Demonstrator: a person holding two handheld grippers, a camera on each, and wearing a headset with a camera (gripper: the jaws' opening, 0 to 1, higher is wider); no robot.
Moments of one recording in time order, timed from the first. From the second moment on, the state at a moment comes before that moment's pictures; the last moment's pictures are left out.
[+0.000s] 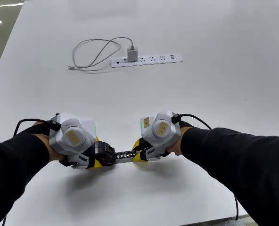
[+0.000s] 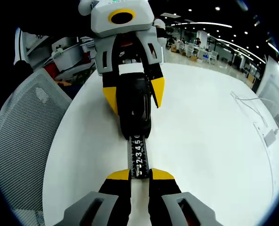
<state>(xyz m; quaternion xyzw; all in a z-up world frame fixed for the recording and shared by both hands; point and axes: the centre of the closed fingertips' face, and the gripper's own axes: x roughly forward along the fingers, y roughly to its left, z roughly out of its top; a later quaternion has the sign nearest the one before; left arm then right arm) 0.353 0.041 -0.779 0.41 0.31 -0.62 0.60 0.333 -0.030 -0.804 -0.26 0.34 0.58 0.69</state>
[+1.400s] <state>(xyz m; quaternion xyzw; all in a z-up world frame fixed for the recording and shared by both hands) 0.351 0.040 -0.778 0.40 0.31 -0.62 0.60 0.330 -0.056 -0.805 -0.26 0.35 0.58 0.69</state>
